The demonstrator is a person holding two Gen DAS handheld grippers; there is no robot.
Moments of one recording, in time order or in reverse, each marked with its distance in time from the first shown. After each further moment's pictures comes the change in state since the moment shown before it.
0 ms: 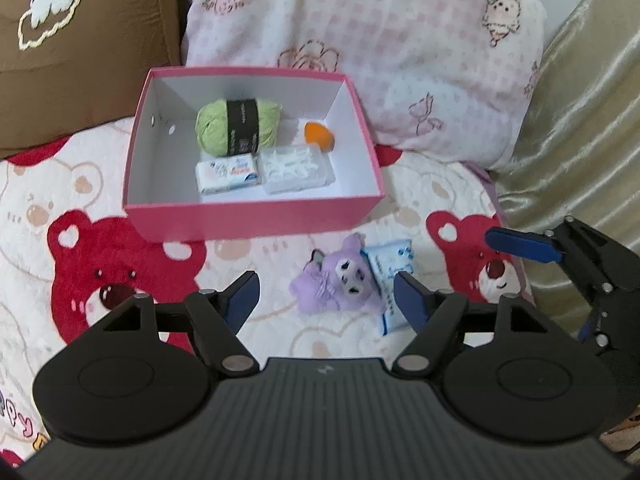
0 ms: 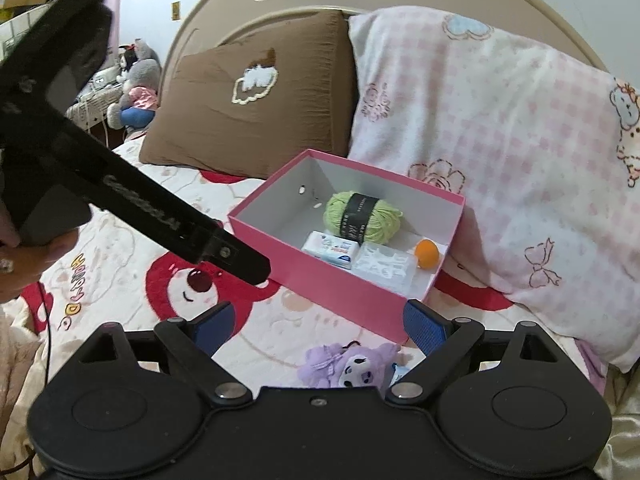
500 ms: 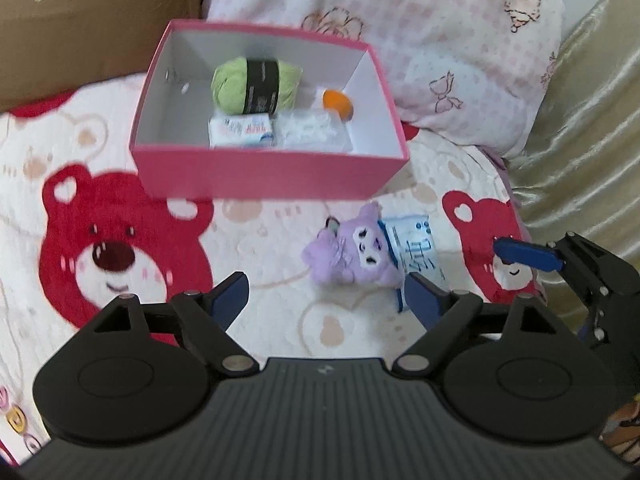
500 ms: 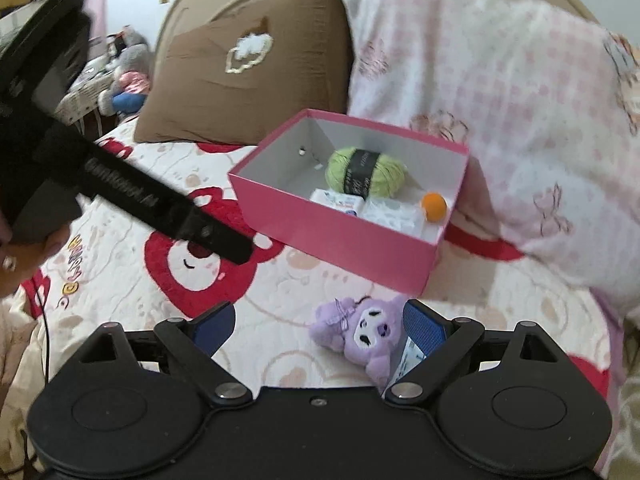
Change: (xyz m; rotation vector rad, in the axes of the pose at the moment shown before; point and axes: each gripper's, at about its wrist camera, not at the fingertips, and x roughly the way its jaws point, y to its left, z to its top) left arm 0.023 0.023 -0.040 -0.057 0.017 -0.018; right arm 0.016 0.002 -0.036 0.071 0.063 -0.006
